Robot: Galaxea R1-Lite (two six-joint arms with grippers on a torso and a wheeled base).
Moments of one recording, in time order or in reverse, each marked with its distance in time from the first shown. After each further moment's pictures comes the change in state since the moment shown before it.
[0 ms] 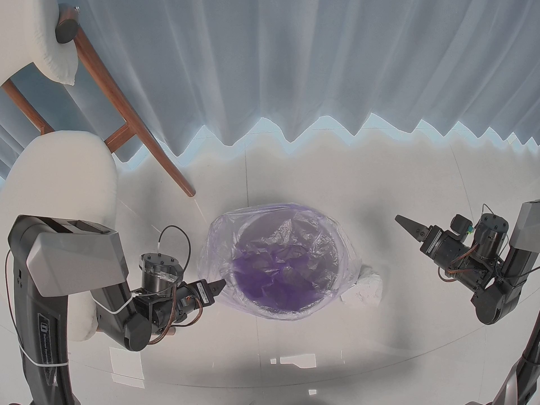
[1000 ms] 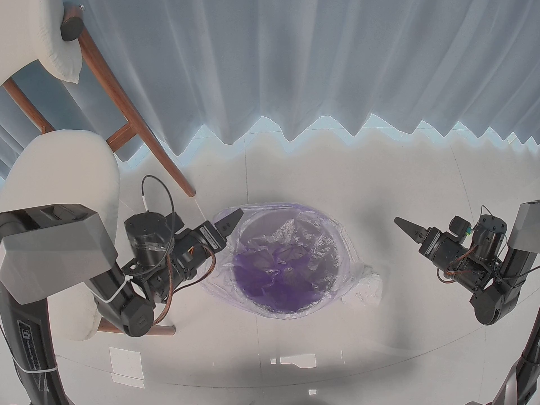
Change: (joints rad) left arm -0.052 -0.129 -0.093 -0.277 -0.063 -0.139; right arm 0.001 0.012 0.000 0.000 0.000 0.000
